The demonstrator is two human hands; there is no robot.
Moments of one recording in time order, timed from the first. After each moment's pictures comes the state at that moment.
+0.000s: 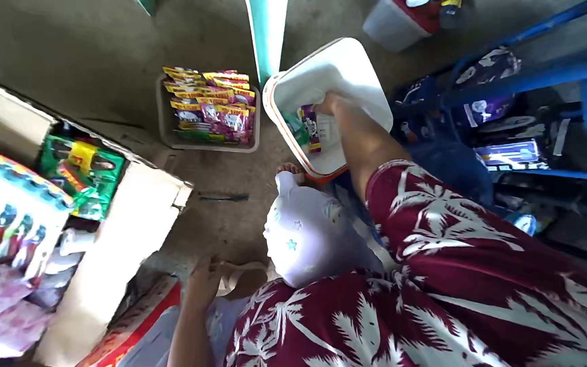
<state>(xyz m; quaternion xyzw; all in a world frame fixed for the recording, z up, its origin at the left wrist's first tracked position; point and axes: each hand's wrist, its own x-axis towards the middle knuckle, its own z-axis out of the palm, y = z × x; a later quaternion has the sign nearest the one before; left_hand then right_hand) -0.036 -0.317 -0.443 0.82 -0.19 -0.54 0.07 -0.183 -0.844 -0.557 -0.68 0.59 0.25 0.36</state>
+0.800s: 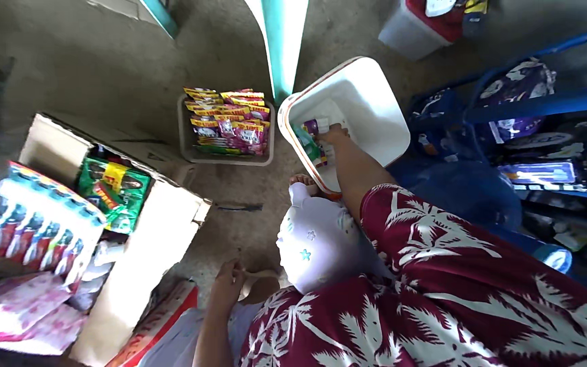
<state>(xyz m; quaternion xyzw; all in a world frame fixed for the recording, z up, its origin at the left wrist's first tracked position) -0.041 -0.337 -0.448 0.80 -0.17 -0.57 0.04 -0.189 -0.799 -0.618 -0.54 0.70 0.16 0.45</state>
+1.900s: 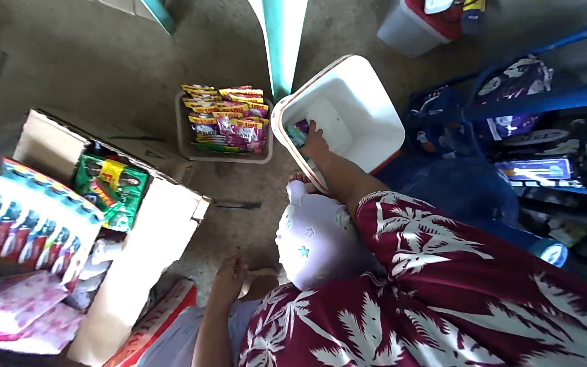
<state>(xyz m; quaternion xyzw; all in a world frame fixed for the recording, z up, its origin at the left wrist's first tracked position) -0.040 -0.342 -0.448 0.79 -0.18 -0.58 0.03 -0.143 -0.743 -0.599 -0.65 0.61 0.21 0.39</state>
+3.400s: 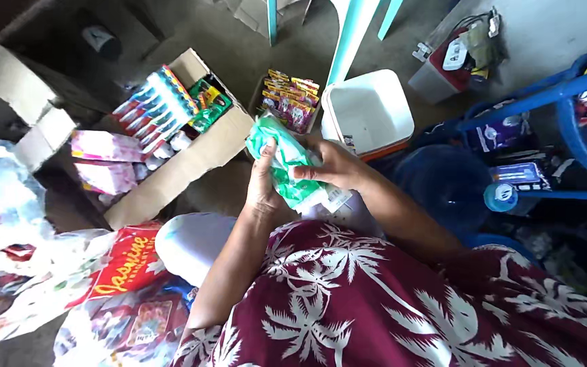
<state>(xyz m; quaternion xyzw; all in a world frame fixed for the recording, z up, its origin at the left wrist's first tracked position) -0.124 -0.404 -0.282 0.42 0.00 -0.43 0.80 -0.215 -0.553 -0.256 -0.74 0.12 0.01 0.66</state>
